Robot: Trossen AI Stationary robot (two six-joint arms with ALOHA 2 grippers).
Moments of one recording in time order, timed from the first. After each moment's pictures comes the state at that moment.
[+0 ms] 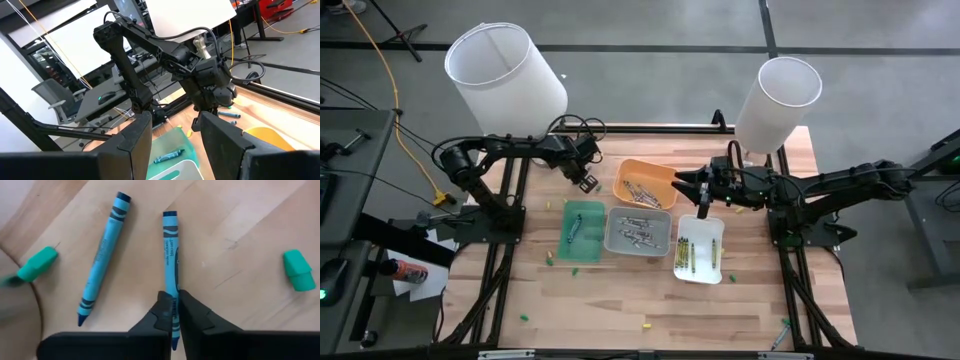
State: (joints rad) left arm 0.60 1.67 0.82 -0.61 -0.05 -0.20; right arm 0.08 1.08 0.73 0.31 0.33 0.47
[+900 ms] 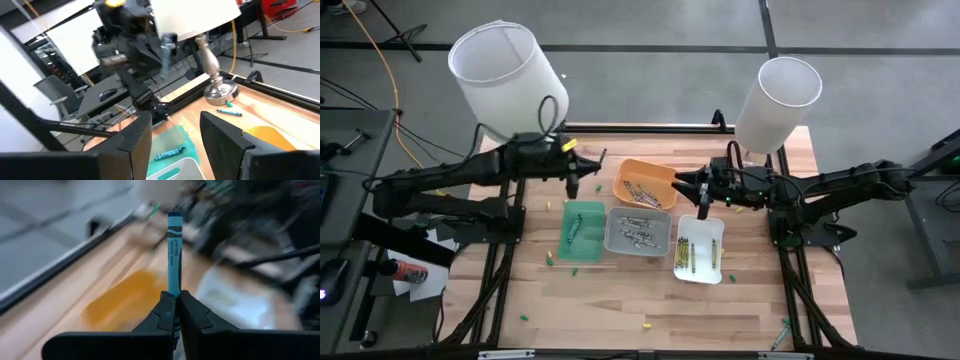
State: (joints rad) left arm 0.27 0.90 0.81 -0.25 0.02 -0.29; right arm 0.08 1.08 0.73 0.30 0.32 0.46
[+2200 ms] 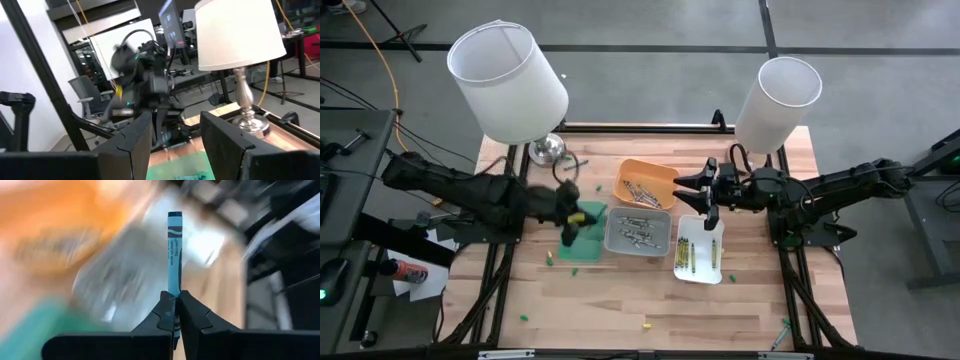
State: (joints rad) left arm -0.23 0.96 0.81 -0.42 -0.19 -0.70; right arm 0.13 1.08 0.73 0.48 0.23 0.27
